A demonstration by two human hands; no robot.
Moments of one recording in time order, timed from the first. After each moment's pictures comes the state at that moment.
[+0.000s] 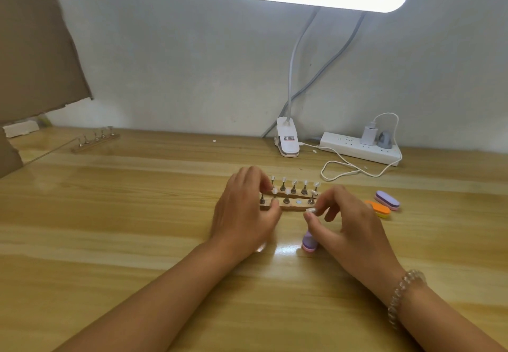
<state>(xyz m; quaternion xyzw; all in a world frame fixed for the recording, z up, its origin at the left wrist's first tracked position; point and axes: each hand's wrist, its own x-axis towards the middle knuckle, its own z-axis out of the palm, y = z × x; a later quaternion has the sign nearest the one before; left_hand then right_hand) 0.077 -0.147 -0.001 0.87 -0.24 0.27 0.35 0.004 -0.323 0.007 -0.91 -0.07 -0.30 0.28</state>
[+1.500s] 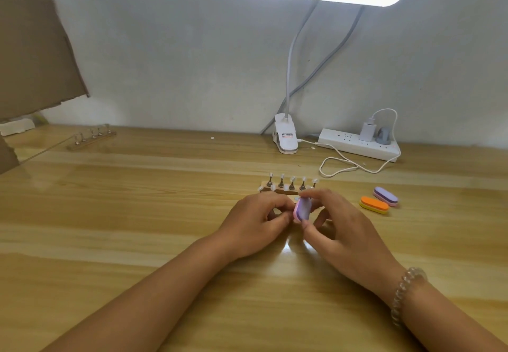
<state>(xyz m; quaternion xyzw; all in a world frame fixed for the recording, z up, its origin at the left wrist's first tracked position) 0.081 -0.149 -0.005 0.85 -0.36 0.02 0.39 -0.002 -0.324 0.005 -0.93 -0.10 -0.20 0.30</state>
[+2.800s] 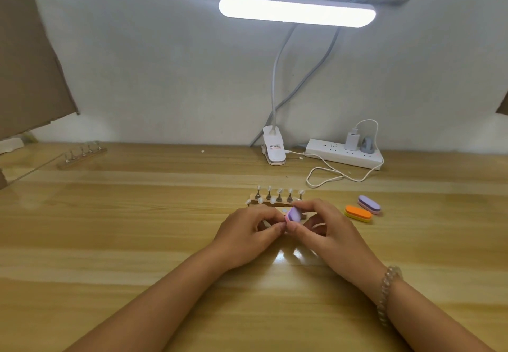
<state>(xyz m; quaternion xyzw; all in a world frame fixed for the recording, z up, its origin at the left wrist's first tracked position) 0.086 -0.157 -0.007 0.85 -0.34 0.02 0.39 0.010 -0.334 0.008 -0.88 -0.06 -0.18 0.43</state>
